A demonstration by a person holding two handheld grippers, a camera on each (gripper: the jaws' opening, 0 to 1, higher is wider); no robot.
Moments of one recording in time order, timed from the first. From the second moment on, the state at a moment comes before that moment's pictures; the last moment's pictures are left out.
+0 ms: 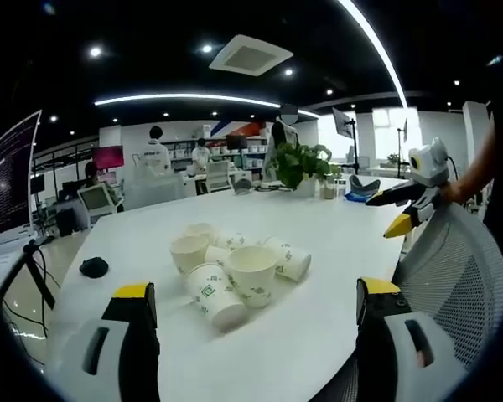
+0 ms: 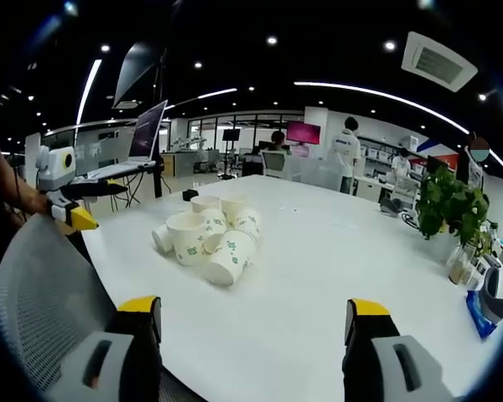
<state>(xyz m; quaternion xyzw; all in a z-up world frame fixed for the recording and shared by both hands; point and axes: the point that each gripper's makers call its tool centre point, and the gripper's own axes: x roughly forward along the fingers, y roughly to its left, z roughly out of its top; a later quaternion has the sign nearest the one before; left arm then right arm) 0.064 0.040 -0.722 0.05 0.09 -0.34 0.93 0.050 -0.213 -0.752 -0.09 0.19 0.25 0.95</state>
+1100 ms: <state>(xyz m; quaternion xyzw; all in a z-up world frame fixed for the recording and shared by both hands) 0.120 0.035 -0.717 0.09 0.12 -0.34 0.93 0.052 -0.218 -0.746 -0.10 0.18 0.23 0.95</state>
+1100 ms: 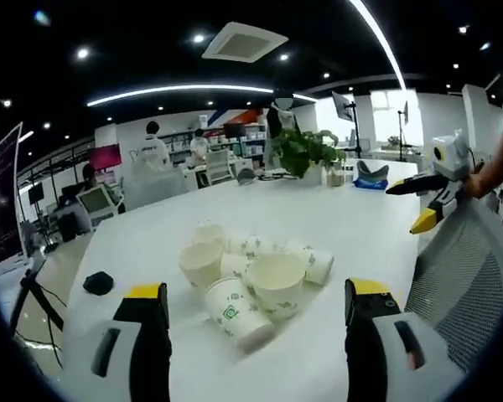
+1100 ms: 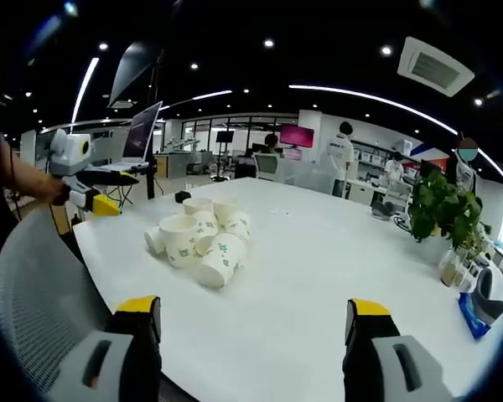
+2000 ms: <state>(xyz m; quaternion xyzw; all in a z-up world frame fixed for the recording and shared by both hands) 0.181 0.002 -0.757 0.05 0.20 -0.36 0.91 0.053 -0.224 -0.751 -0.10 0.18 0.23 0.95</state>
